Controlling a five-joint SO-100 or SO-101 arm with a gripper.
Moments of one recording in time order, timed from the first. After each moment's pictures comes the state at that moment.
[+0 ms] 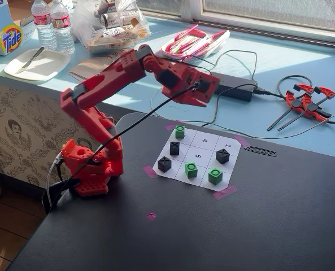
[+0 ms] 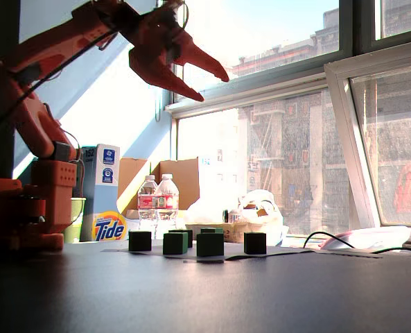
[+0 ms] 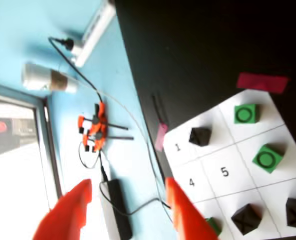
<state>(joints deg) -23.8 136.9 95.4 64.7 -17.1</state>
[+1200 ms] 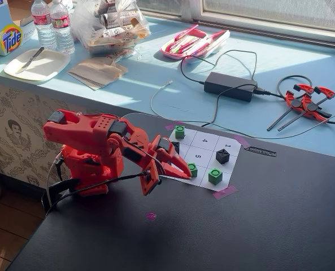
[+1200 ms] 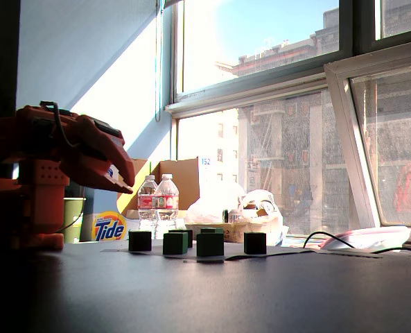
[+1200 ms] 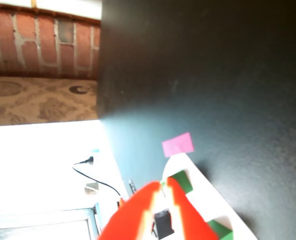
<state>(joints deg) -3.2 183.3 175.3 21.9 -4.4</state>
